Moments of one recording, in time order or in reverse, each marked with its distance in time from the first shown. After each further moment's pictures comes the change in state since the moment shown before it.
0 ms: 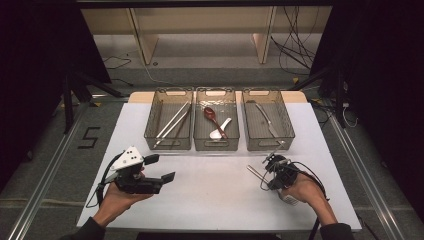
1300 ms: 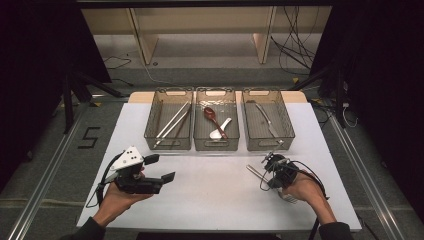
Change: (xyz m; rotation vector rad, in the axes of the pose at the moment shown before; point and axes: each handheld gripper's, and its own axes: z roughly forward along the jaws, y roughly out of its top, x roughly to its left) left arm 0.000 0.000 0.000 -0.001 0.000 0.001; right arm 0.002 0.003 -0.004 -0.001 -0.014 -0.029
